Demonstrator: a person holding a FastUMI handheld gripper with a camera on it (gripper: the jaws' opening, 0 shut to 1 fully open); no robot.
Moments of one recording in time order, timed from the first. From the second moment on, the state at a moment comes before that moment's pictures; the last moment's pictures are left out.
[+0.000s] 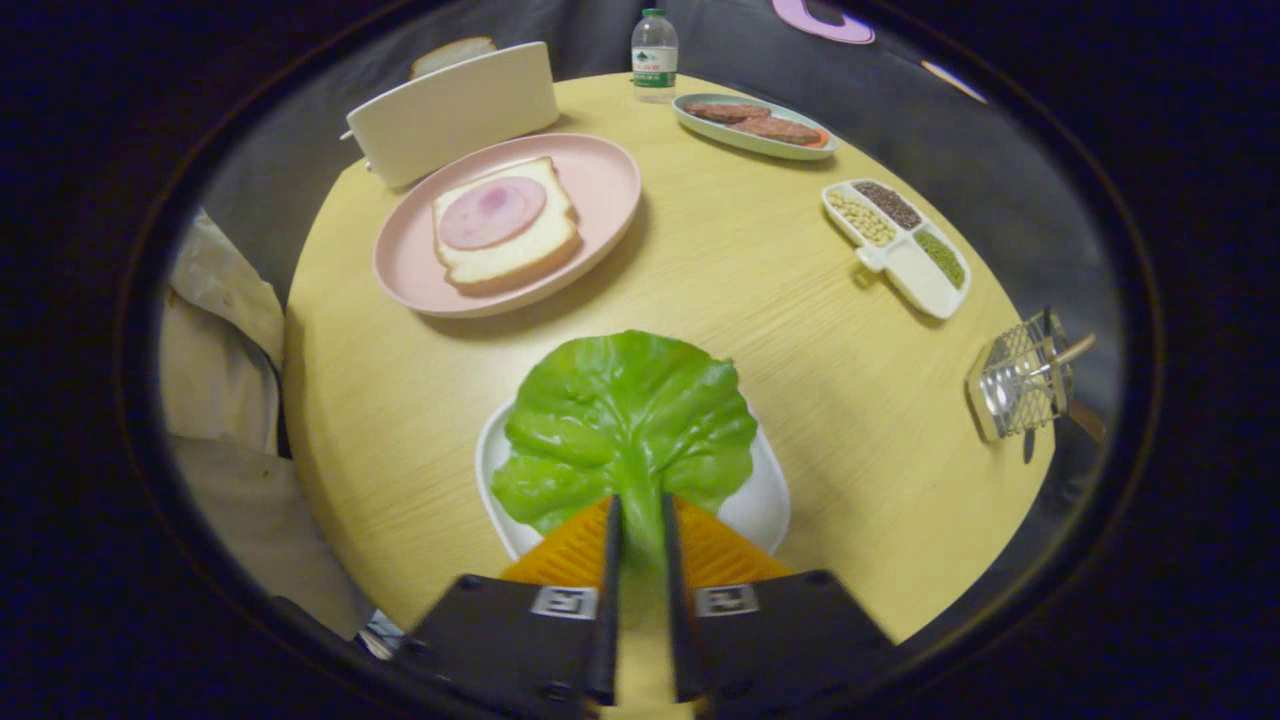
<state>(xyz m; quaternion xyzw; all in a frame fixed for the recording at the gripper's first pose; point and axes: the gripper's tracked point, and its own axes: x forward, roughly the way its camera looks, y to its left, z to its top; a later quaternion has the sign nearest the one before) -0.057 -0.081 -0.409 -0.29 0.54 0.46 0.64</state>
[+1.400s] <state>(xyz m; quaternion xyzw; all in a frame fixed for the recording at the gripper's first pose) -0.044 -0.026 -0.298 -0.34 0.43 0.43 0.72</state>
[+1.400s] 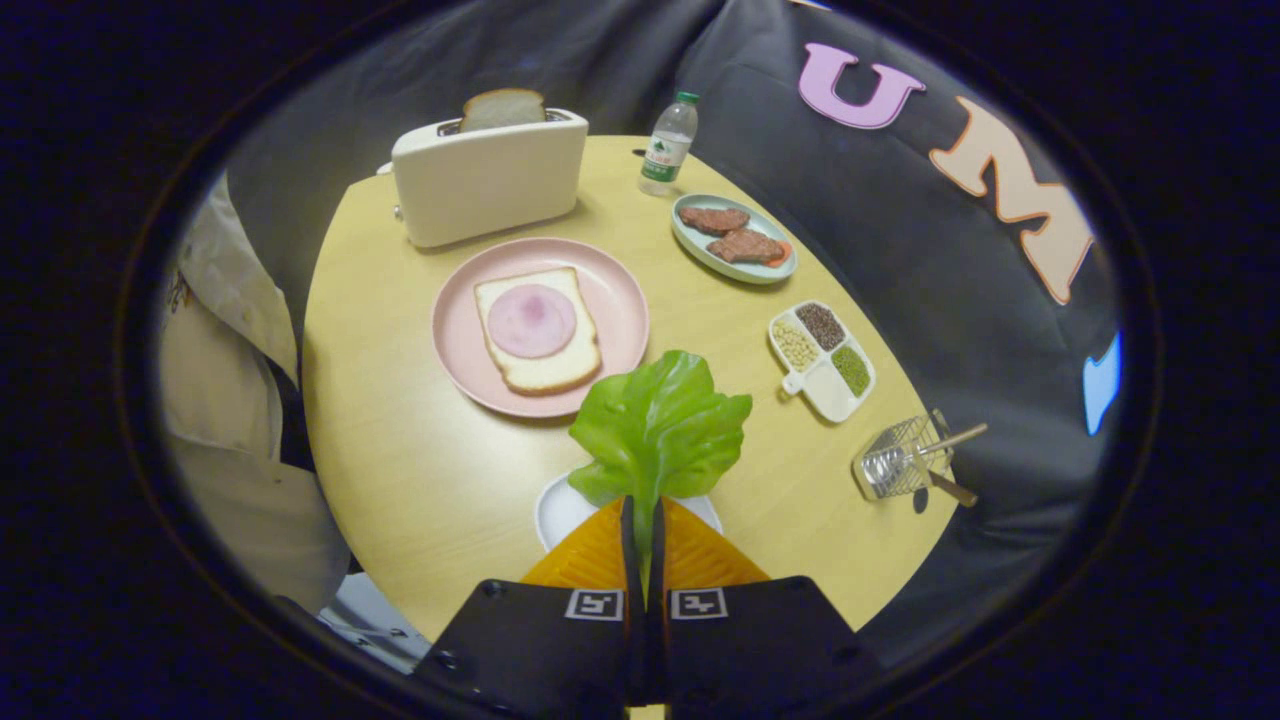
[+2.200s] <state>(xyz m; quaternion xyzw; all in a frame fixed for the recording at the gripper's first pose) -0.057 0.098 -0.312 -0.33 0.41 0.50 0.69</state>
